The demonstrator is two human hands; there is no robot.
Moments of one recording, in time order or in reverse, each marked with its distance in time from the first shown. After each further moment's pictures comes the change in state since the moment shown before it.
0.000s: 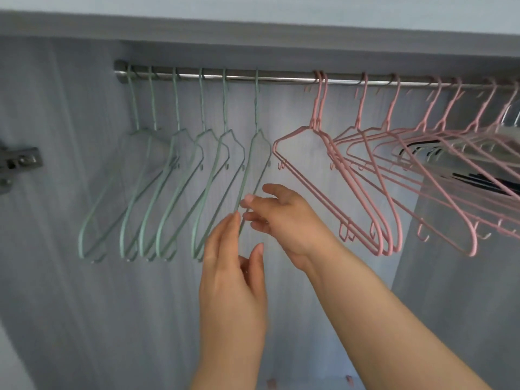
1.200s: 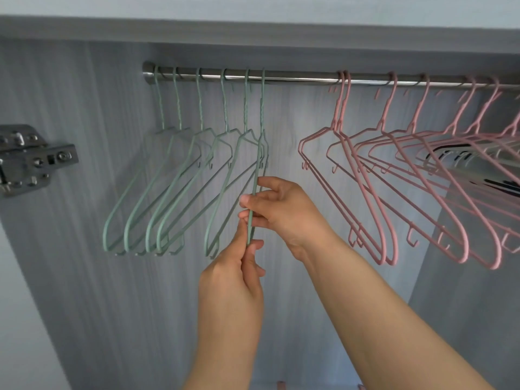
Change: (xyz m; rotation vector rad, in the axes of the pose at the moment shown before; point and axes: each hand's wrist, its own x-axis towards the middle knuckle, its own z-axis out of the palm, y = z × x) left_hand 0.007 -0.016 -0.012 0.036 -0.039 -0.076; right_hand 0.017 -0.001 0.017 0.037 -0.102 -0.054
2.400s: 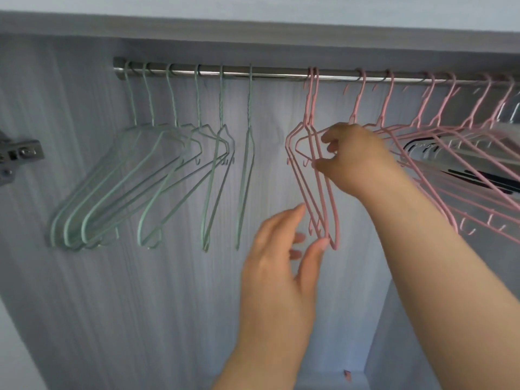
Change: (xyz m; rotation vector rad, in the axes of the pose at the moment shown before) left_hand -0.022 0.057 0.034 -0.265 -0.075 0.173; right_hand -0.019 -0.066 -0.092 -1.280 0.464 -0.125
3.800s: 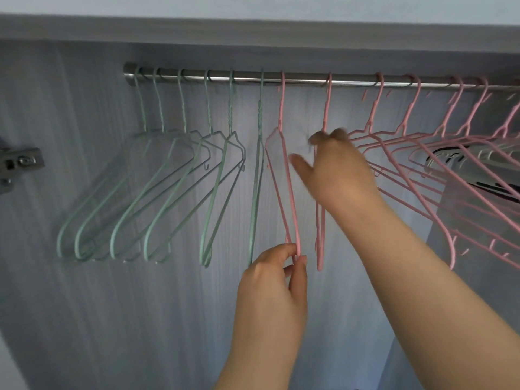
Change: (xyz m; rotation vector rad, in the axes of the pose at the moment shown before) left_hand 0.009 -0.028 0.006 0.171 -0.111 -0.241; right_hand 0.023 -0.013 0.042 0.043 0.139 -0.113
